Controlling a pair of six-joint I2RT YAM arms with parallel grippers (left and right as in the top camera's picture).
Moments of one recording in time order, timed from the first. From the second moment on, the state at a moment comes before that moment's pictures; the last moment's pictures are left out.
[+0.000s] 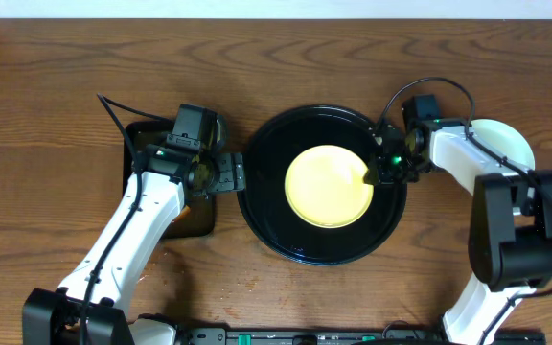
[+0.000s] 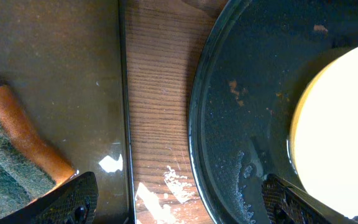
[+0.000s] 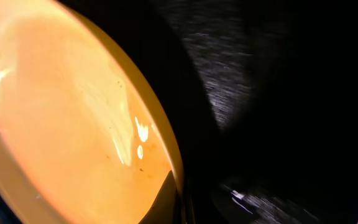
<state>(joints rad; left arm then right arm) -0.25 1.46 1.03 -0.79 0.10 -0.35 0.12 1.94 1.16 -0.71 -0.44 0.00</state>
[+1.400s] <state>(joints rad) -0.25 1.46 1.03 -0.79 0.10 -0.35 0.94 1.48 1.16 -0.74 1.01 0.10</state>
